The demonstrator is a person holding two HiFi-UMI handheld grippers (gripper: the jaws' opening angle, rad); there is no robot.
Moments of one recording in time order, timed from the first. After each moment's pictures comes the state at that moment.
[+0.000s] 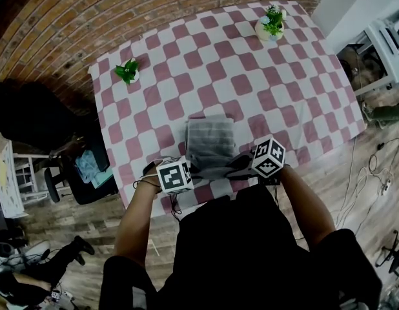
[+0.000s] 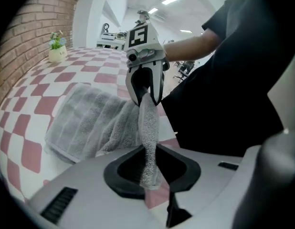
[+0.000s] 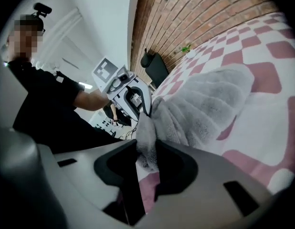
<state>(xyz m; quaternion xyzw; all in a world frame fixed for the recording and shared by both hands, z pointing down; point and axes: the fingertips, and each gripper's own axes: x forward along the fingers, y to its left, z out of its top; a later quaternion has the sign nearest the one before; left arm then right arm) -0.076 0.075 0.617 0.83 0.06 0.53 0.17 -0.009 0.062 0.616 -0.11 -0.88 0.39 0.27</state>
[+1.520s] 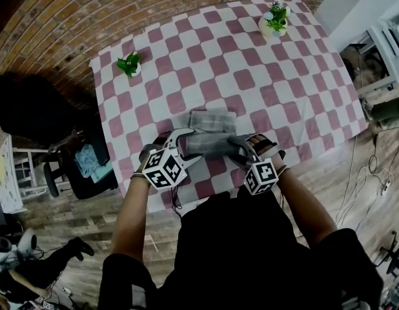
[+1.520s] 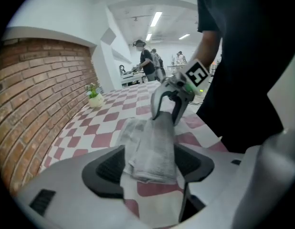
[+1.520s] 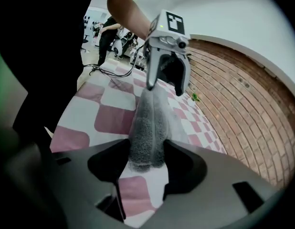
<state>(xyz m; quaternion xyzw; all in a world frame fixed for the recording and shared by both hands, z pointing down) -0.085 -0.011 0.579 0.89 -0.13 0.43 -0.03 -0.004 0.010 0.640 0.07 -0.86 -0.26 0.43</state>
